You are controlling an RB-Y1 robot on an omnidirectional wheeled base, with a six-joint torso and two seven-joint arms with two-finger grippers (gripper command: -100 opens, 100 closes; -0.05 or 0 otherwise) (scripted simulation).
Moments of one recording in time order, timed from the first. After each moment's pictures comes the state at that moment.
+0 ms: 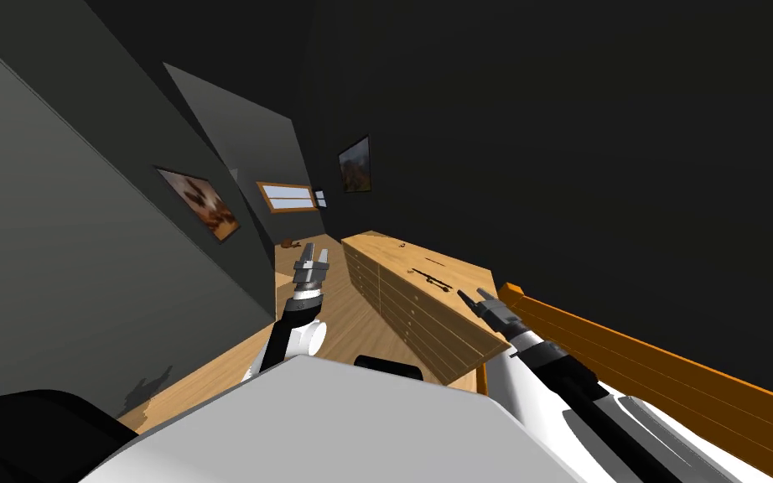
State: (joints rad) left arm 0.46 0.00 0.01 -2.27 0.07 -0.52 -0.04; right arm 0.66 -0.78 -0.16 -2.14 0.42 -0.24 0.27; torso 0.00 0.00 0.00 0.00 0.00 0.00
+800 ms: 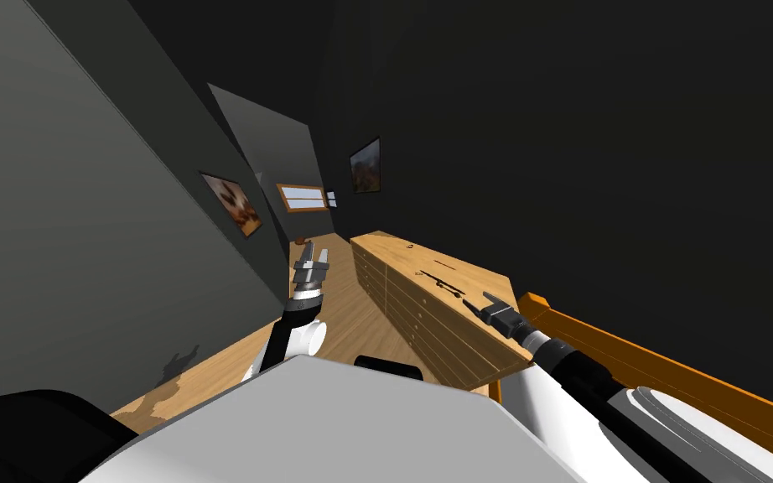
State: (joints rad) left arm 0.46 0.00 0.01 -2.27 0.07 -0.52 -0.04; right arm 0.69 -0.99 -0.17 -2.08 0.54 -0.19 0.29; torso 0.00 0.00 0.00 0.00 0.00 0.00
